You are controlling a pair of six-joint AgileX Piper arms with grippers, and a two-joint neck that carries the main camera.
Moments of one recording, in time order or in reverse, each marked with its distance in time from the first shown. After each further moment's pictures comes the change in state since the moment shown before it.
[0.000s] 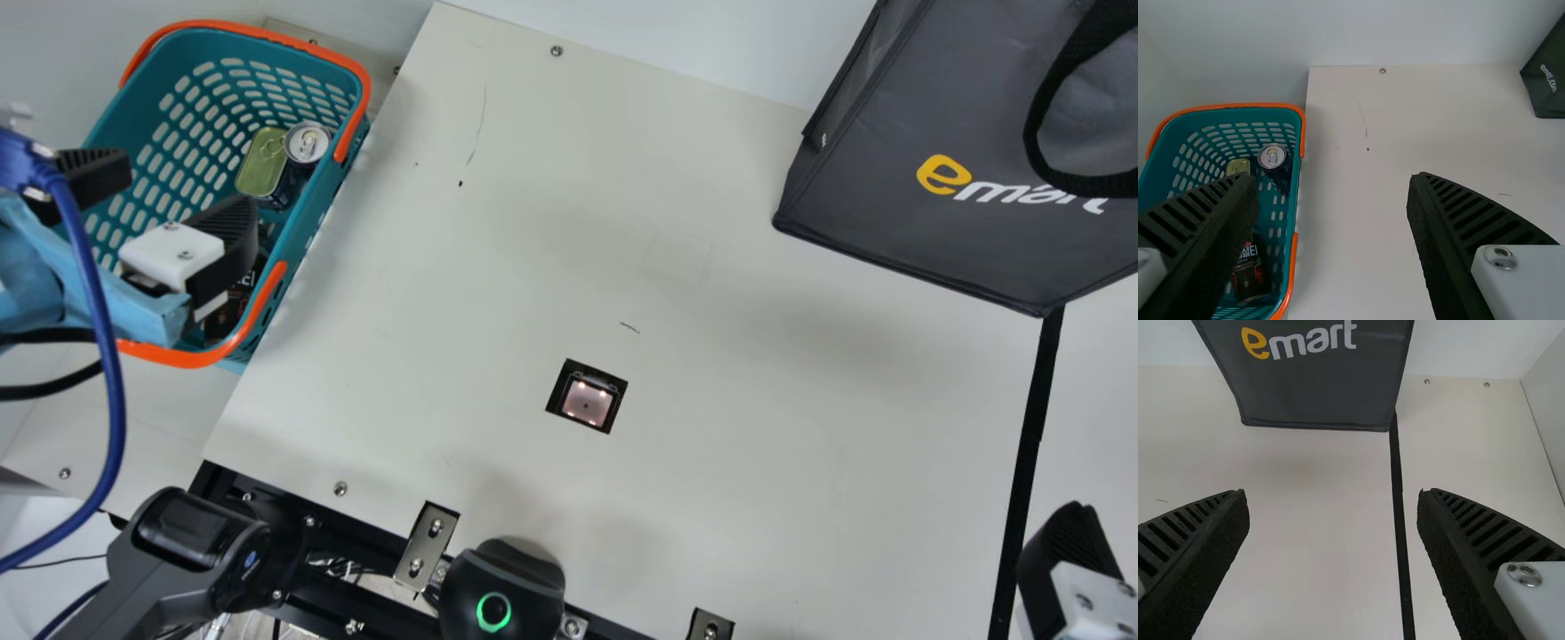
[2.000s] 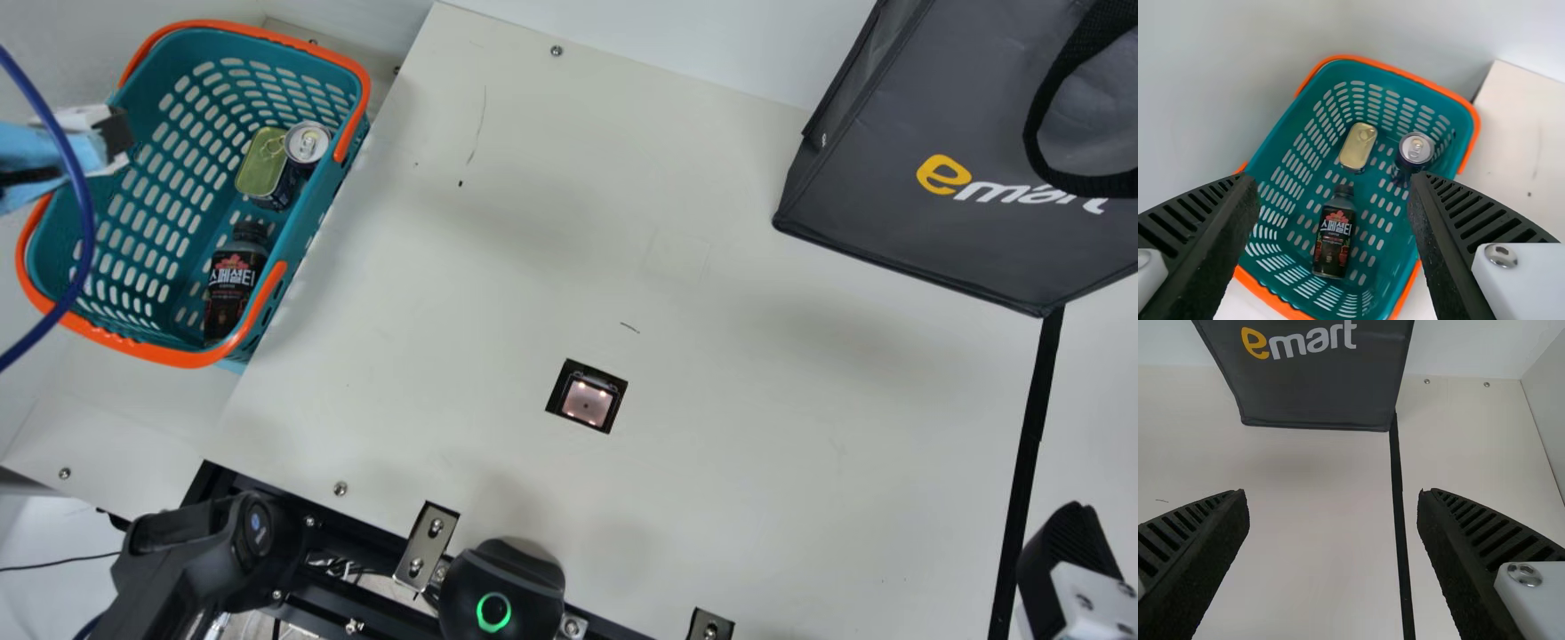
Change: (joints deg) left arm 35.4 13.5 3.6 -2.0 -11.5 5.0; right arm 0.0 0.0 0.0 0.0 0.0 0.0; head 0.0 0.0
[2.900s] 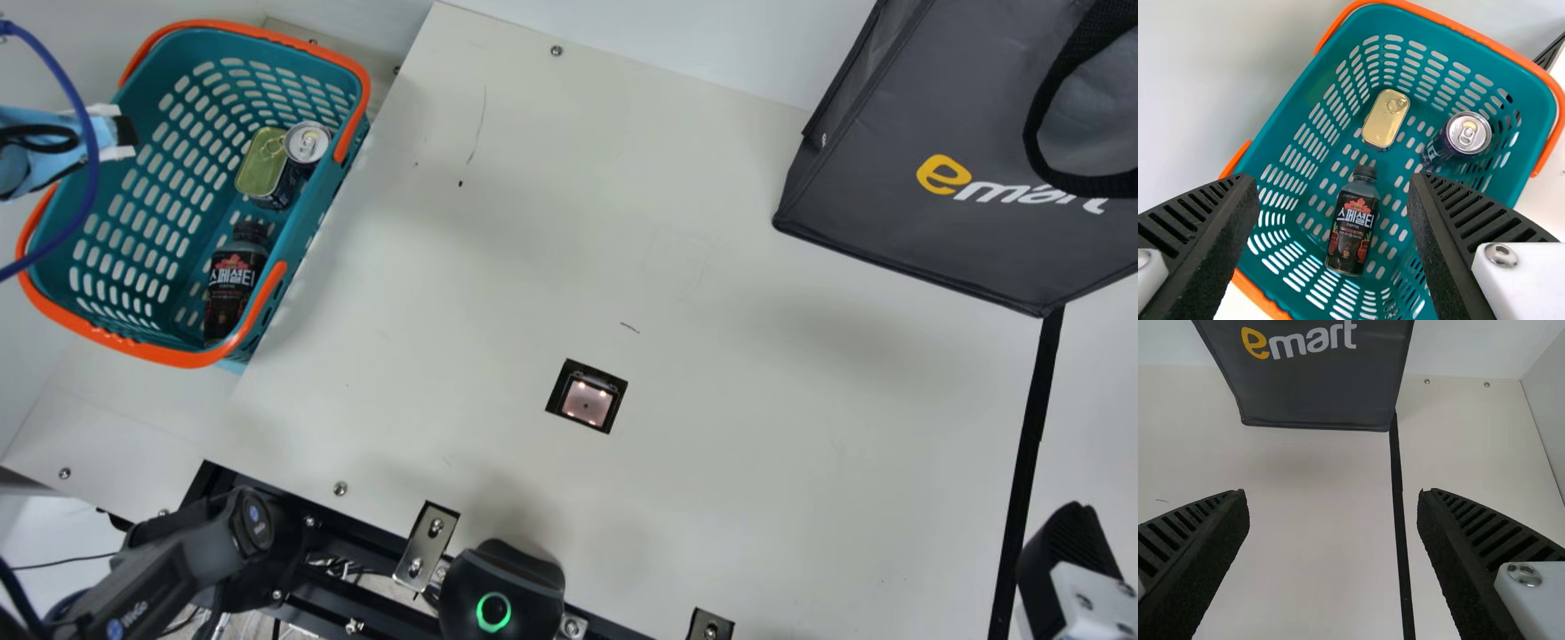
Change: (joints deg) left arm 5.0 13.8 2.5 -0.5 -6.8 2.3; right arm 0.0 0.0 0.0 0.0 0.1 0.0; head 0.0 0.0
